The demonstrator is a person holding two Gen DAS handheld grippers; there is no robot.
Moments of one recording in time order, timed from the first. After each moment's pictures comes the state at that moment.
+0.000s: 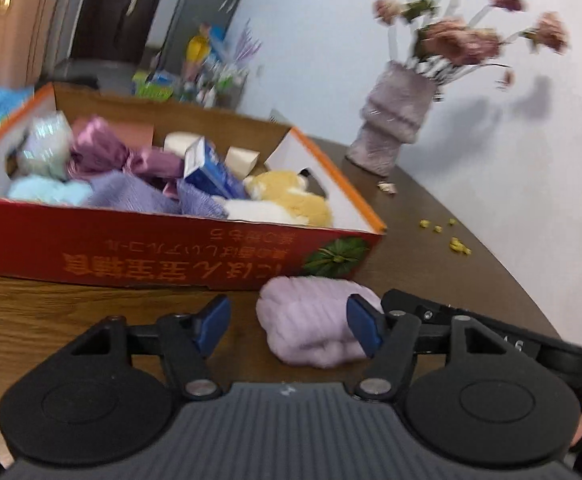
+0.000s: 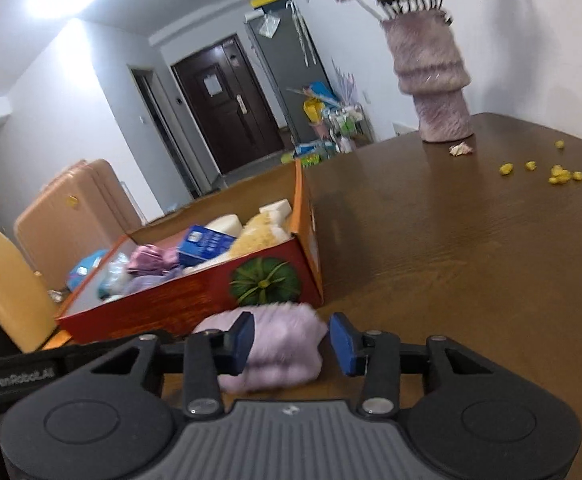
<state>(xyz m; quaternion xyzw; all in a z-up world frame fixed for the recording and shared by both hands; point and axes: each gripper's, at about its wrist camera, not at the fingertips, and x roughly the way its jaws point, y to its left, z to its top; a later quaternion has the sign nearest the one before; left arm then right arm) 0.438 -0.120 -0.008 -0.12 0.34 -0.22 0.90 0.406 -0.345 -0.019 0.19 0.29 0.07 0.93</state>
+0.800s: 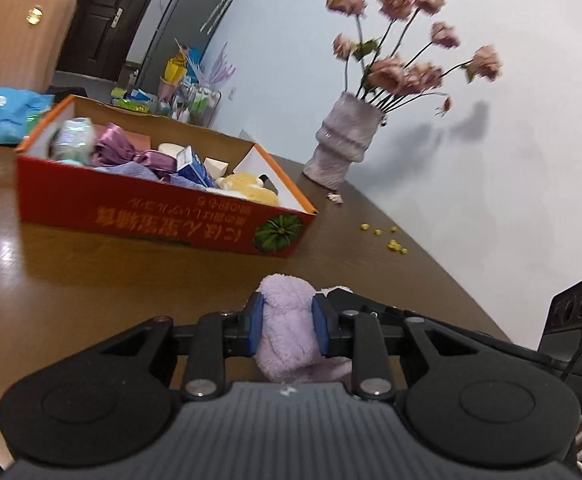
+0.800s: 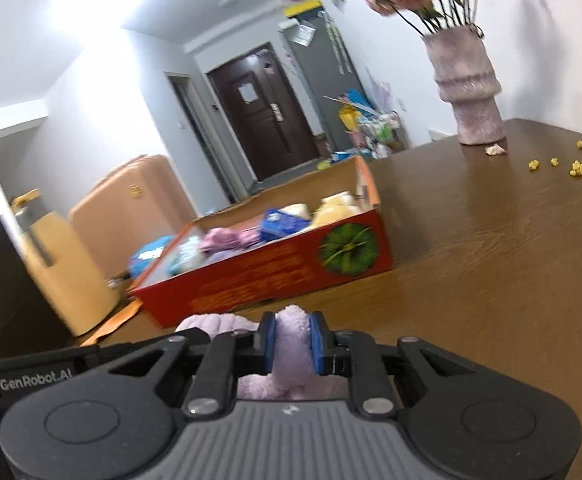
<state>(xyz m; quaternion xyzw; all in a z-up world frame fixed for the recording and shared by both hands) 0.303 -0.073 0.021 -0.15 0.29 -0.27 0.91 0.288 -0.296 0.004 0.19 0.24 0.13 0.94</state>
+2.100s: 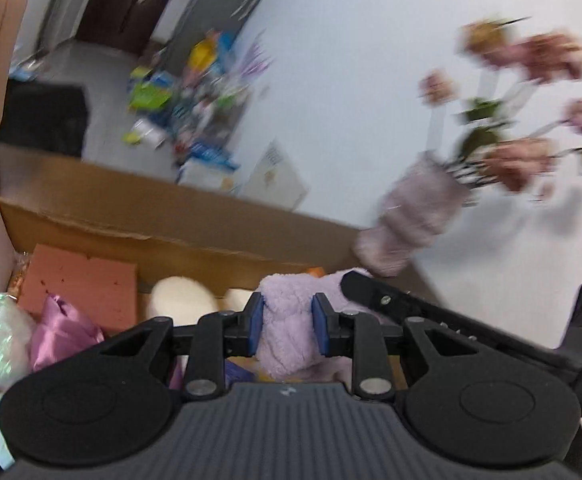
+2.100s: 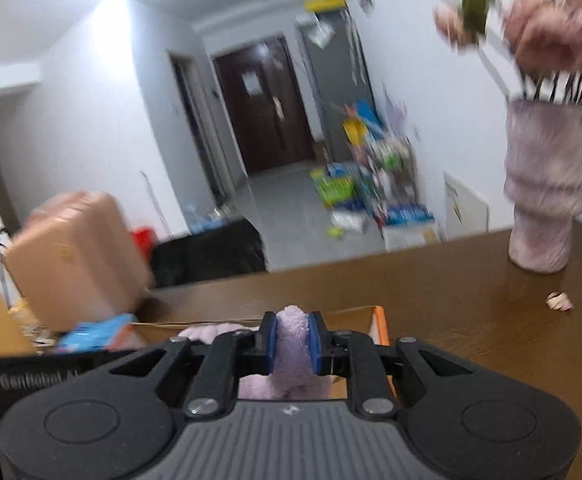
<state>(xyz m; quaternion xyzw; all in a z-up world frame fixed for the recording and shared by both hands) 0.612 -0.100 0.061 -0.18 0.35 -0.23 0.89 0.604 -0.298 0.069 0.11 0.29 0.11 0.95</state>
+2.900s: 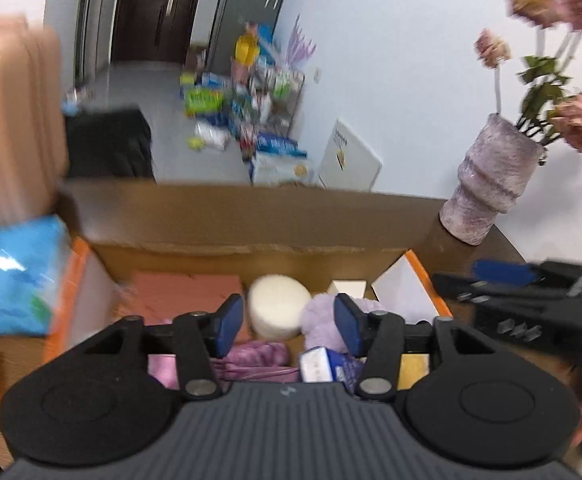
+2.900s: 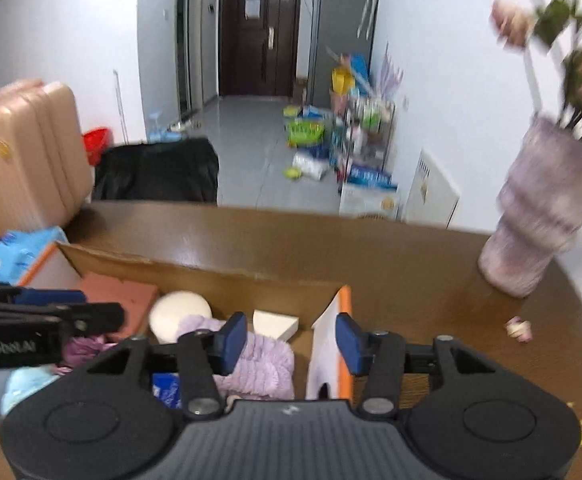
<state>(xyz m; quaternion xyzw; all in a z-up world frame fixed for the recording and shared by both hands) 0.594 -0.073 0.093 -0.05 0.35 -0.14 0.92 0.599 -0.267 0.102 -0.04 0.34 0.06 0.94</state>
